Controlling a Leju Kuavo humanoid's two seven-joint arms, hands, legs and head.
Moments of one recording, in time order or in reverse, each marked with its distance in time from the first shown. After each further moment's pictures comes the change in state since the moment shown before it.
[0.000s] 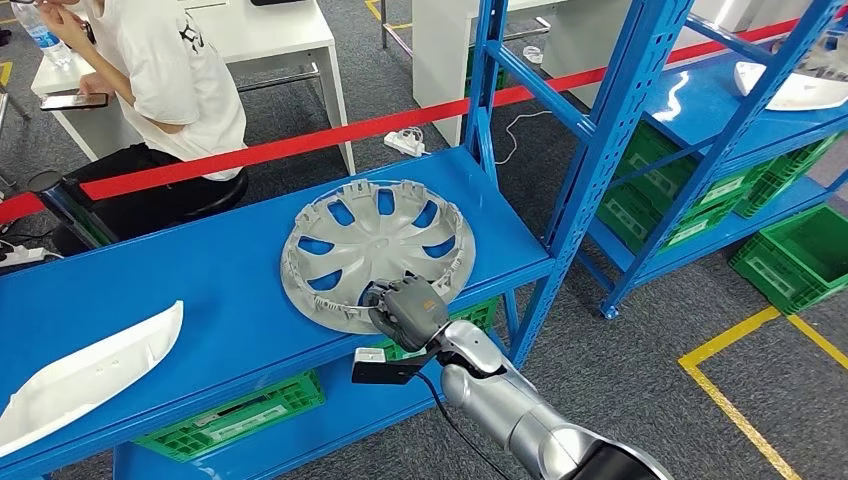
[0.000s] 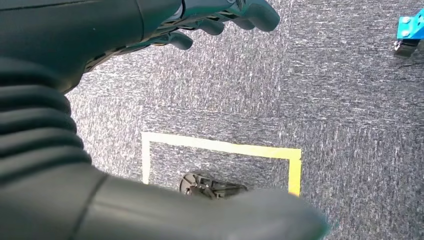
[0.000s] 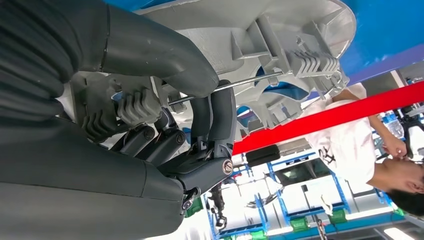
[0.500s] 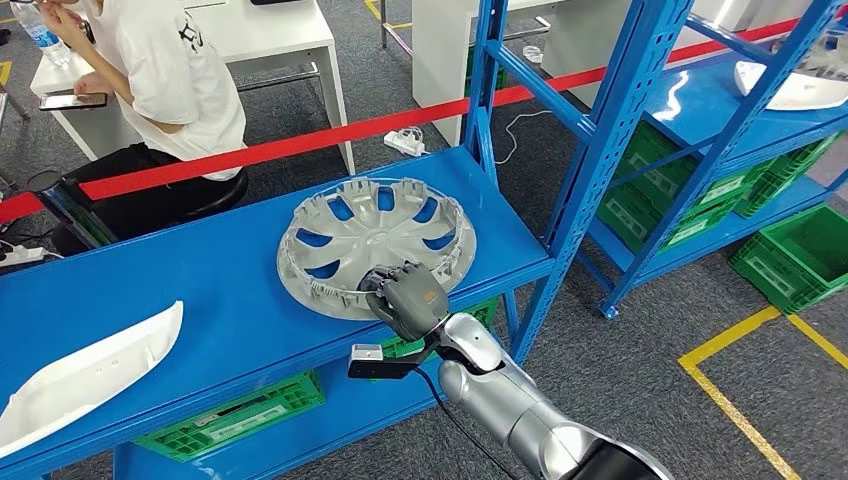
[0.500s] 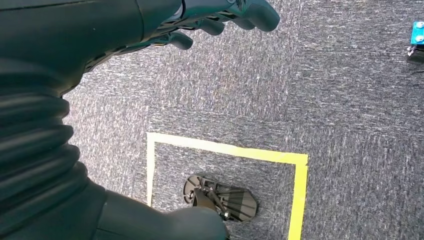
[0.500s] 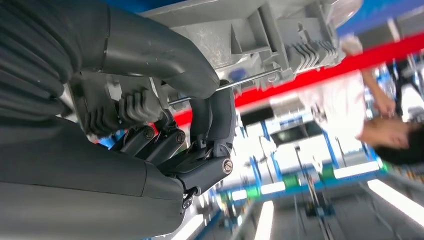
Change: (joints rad) left arm 0.006 0.000 0.000 0.000 0.013 0.018 0.014; right arm -0.001 -0.003 0.004 -0.075 0.064 -0.108 0.010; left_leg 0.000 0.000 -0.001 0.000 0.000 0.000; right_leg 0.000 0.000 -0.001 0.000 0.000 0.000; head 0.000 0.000
